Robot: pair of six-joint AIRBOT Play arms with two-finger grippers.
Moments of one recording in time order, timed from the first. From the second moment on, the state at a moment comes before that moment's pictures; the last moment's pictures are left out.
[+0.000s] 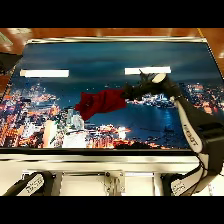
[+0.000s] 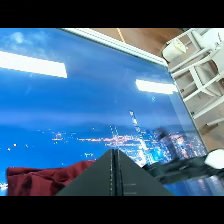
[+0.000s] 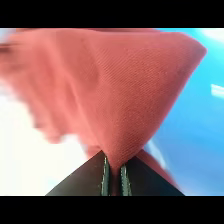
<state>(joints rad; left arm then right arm) 0.41 -1.03 1.28 0.37 -1.14 -1.04 0.18 -1.76 1.49 -0.68 1.10 1.47</state>
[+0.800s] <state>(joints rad) 0.41 -1.03 1.28 0.37 -1.23 -1.11 -0.61 -1.51 1.79 -0.90 1.48 1.42</state>
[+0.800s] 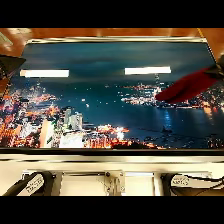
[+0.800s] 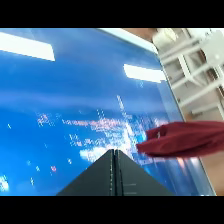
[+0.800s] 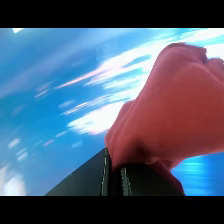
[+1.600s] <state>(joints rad) 0.21 -1.03 1.28 0.37 -1.32 -1.12 -1.07 -1.52 1.36 -1.35 1.67 1.45</state>
